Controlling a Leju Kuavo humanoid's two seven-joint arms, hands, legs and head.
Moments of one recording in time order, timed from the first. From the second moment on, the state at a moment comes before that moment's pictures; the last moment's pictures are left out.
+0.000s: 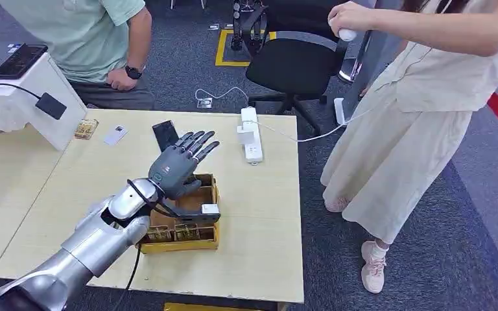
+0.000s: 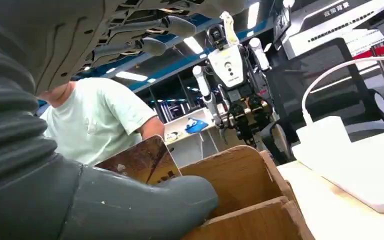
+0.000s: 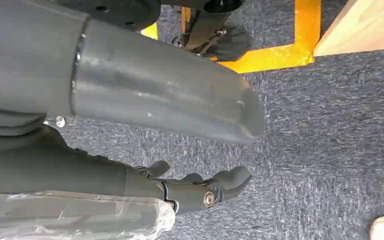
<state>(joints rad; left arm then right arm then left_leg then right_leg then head) -0.58 0.27 -0.77 -1.17 -1.02 0.14 -0.11 -0.05 0.24 -0.64 -0.23 0.76 -0.36 -0.31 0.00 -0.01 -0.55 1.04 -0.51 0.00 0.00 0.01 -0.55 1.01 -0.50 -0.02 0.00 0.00</state>
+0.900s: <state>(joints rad) -0.48 0.47 -0.72 -1.35 -1.00 0.16 -0.07 -0.04 0.23 -0.66 -0.23 0.75 -0.37 -0.31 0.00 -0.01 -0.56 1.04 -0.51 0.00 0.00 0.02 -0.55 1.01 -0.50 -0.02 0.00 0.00</state>
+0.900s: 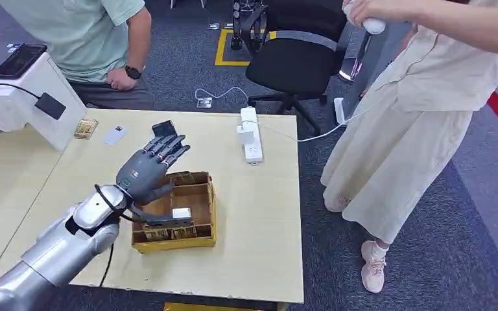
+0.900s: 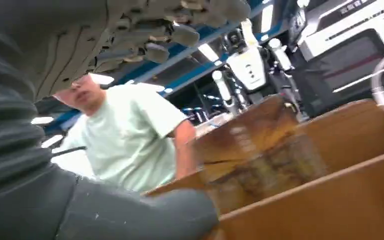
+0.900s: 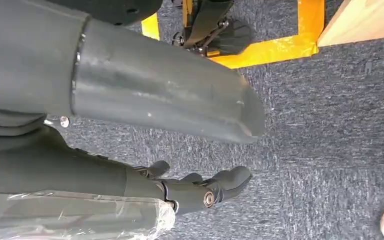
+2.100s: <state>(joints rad) -0.16 0.78 -0.32 -1.74 -0.90 0.08 -0.08 -0.03 0.23 -0.74 -0.25 0.74 -0.36 -0.33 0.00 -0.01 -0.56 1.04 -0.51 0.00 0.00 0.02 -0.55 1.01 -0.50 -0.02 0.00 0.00</state>
